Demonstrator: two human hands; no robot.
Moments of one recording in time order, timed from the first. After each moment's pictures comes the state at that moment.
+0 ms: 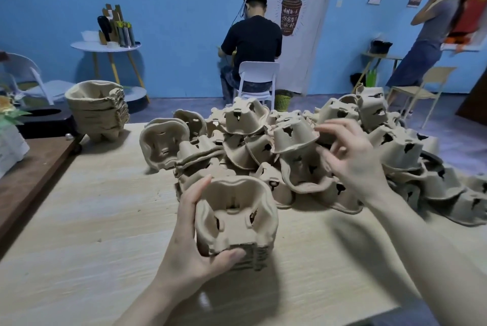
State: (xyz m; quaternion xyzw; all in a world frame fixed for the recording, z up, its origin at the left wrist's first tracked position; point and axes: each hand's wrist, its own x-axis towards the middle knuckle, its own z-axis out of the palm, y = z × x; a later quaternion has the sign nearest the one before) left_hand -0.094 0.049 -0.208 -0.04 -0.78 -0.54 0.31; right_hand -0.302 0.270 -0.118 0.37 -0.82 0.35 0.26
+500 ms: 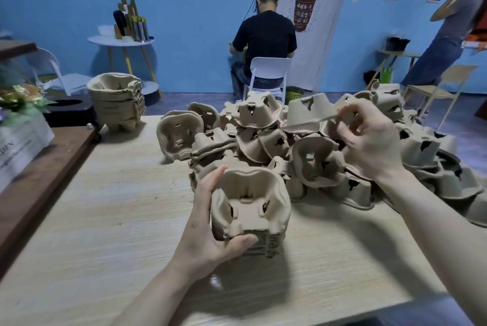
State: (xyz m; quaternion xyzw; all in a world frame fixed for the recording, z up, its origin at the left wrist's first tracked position) left_hand -0.097 0.046 -0.212 -0.06 -0.78 -0.53 0.32; right_hand -0.309 0.260 -0.098 0.33 -0.81 0.36 0.33
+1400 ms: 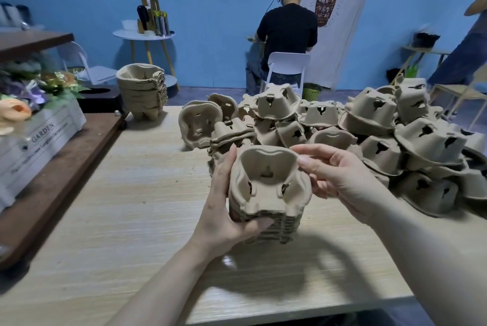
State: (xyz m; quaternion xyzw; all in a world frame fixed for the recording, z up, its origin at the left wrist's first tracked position) left_hand -0.093 0.047 -0.212 -0.02 -0.77 -0.54 0.34; right_hand -0.214 0.227 -0.119 0.26 -0.66 0.66 -0.26
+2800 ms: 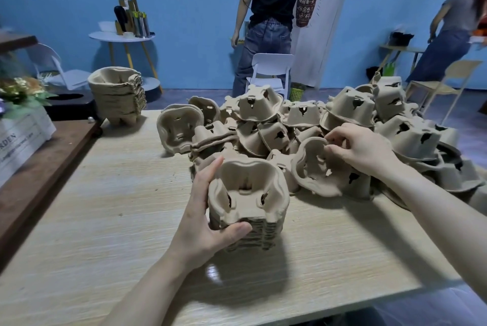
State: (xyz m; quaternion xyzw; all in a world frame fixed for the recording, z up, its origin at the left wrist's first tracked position) left_hand -0.091 0.045 -0.210 -0.05 -0.78 -0.54 0.32; right_hand -0.329 0.273 -0.119 0.34 -0.92 0.16 0.15
